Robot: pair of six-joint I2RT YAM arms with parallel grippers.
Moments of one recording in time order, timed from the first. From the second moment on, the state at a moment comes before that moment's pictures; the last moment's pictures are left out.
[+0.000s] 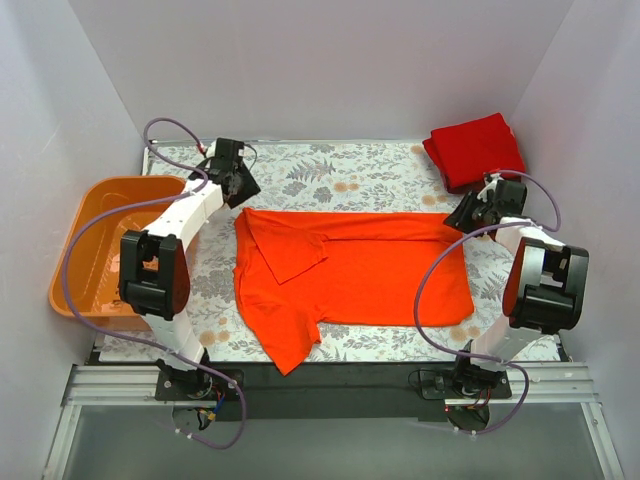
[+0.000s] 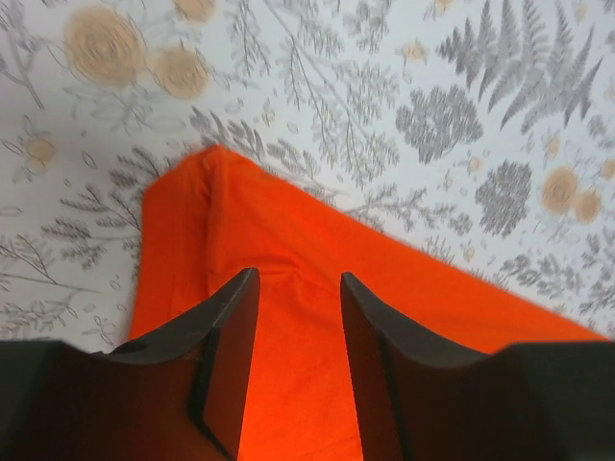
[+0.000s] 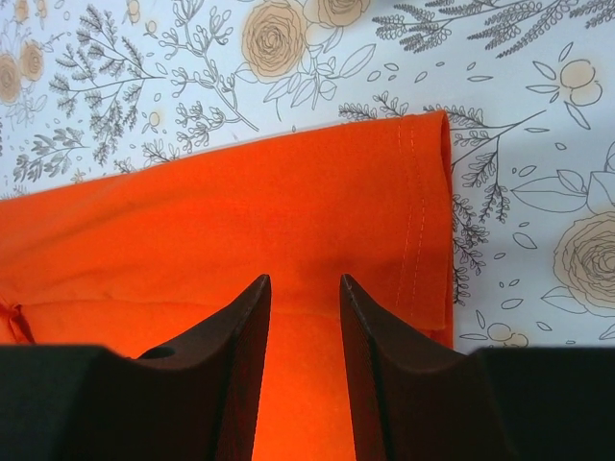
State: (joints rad) left arm -0.22 1.80 1.44 -0.50 -0.19 -0.70; right arm -0.21 1.65 0.95 -0.10 -0.41 0.27
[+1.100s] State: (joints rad) left arm -0.25 1.97 1.35 -0.53 -0.27 -0.79; right arm -0.21 1.77 0.93 -0.05 -0.42 0.27
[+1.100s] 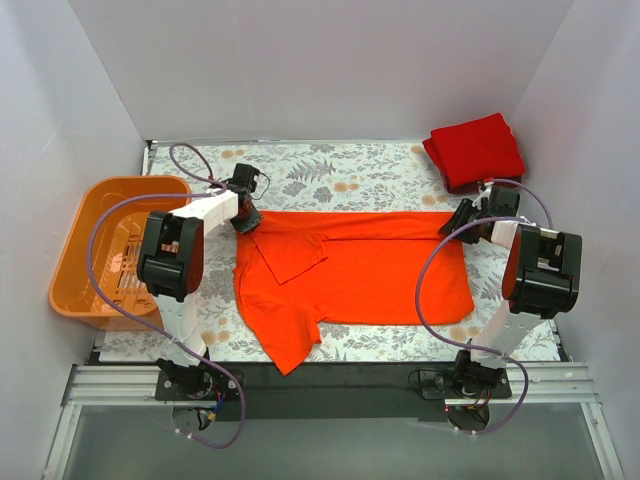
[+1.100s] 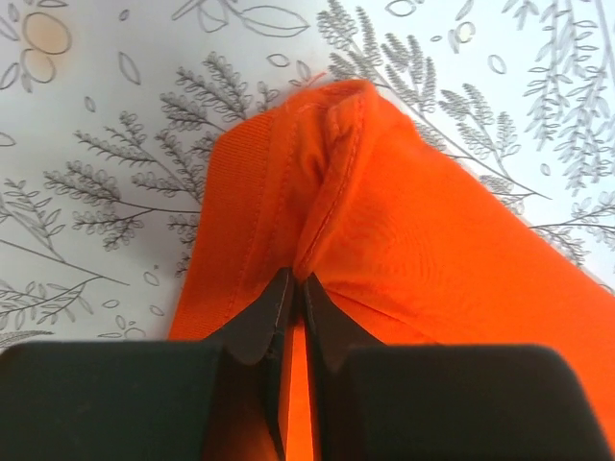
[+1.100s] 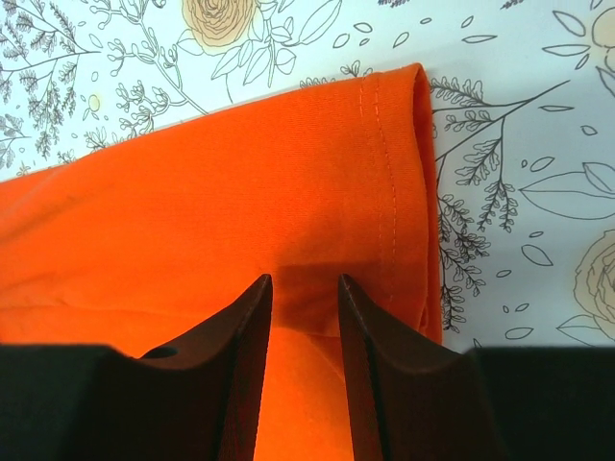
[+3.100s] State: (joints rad) left arm -0.25 2.16 1.63 -0.56 -0.18 -0.72; right arm 0.03 2.03 1.31 -0.11 -0.39 0.19
